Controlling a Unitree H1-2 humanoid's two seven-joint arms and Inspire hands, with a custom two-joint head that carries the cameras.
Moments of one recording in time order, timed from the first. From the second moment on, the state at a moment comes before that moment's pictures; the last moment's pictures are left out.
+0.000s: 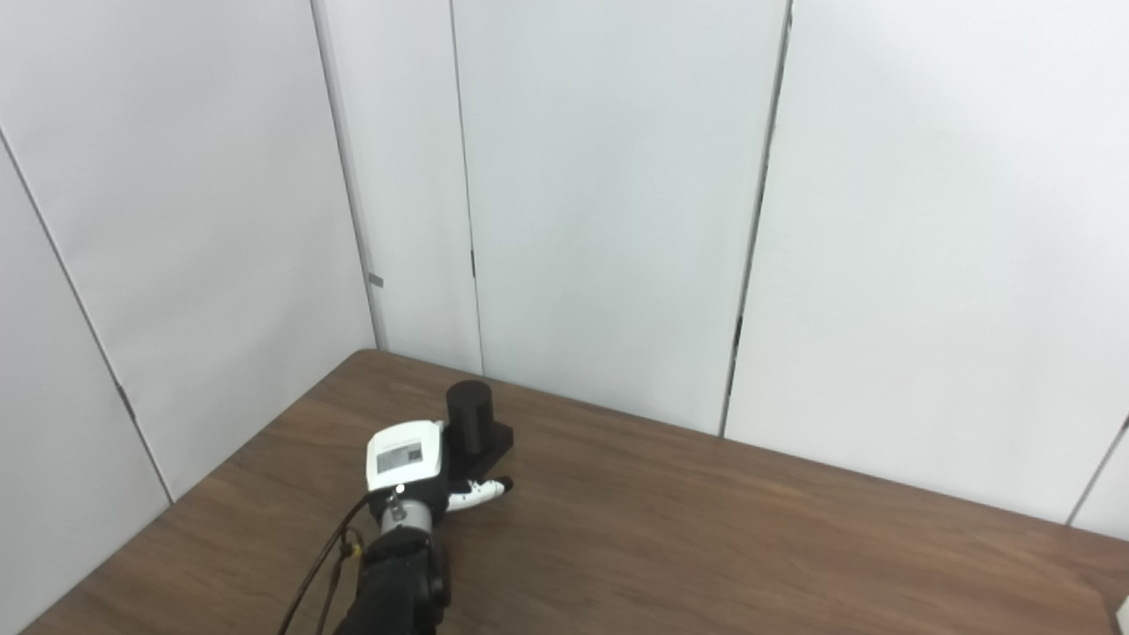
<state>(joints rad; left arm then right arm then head) -0.37 0.32 0.03 0.33 1.17 0.47 0.01 0.26 -0.15 -0.04 -0.21 -0.13 -0.15 0.04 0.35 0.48</state>
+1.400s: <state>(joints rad) -0.37 0.30 0.03 0.34 1.32 0.47 -0.01 0.26 -0.15 -0.05 -0.22 -0.11 -0.14 0.04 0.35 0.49</state>
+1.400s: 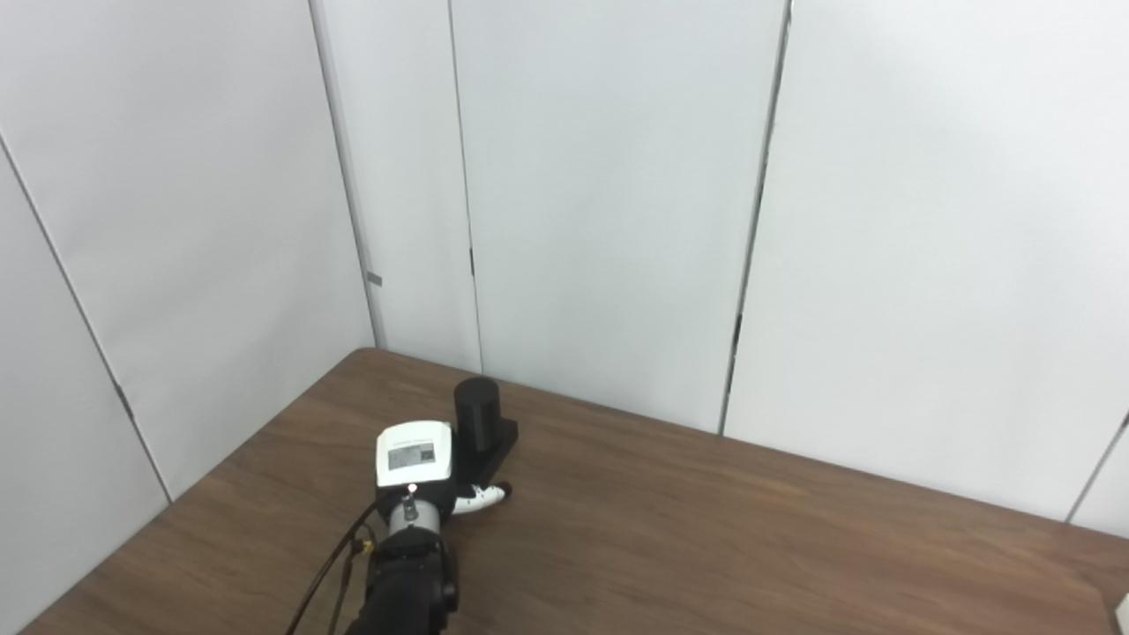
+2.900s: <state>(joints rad) -0.26 0.36 -0.08 0.12 0.94 0.46 0.17 0.26 -0.15 -0.04 -0.21 -0.13 -0.14 0.04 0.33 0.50</state>
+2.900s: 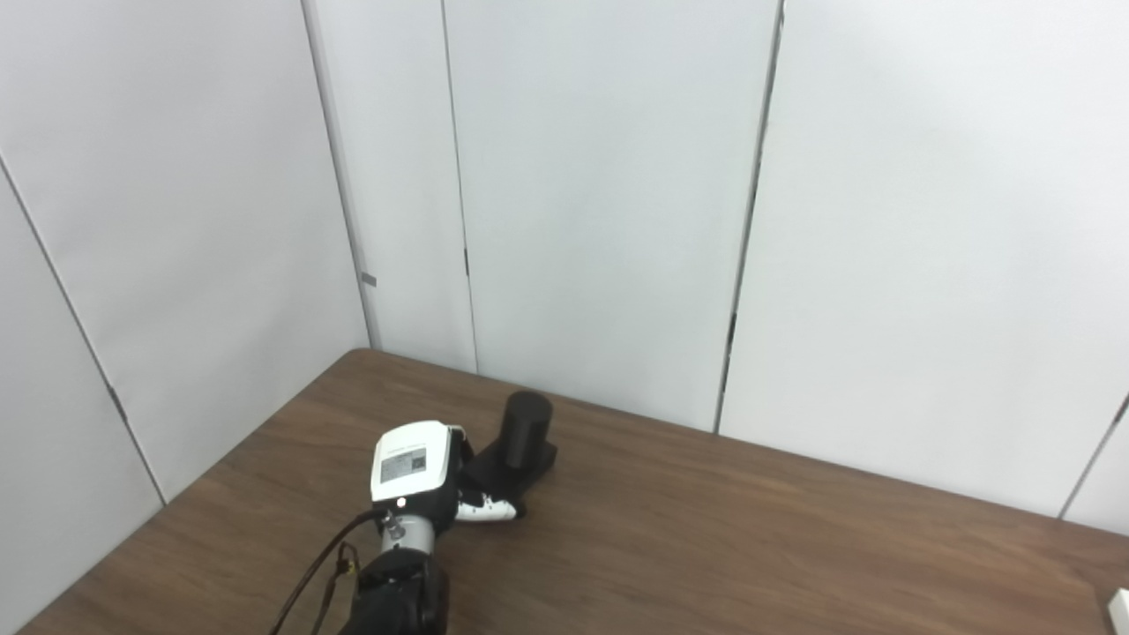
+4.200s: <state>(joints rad) 0.16 0.43 -0.08 -0.39 0.51 0.19 -0.20 0.29 -0.14 0.01 -0.31 -0.18 -0.04 0.02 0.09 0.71</state>
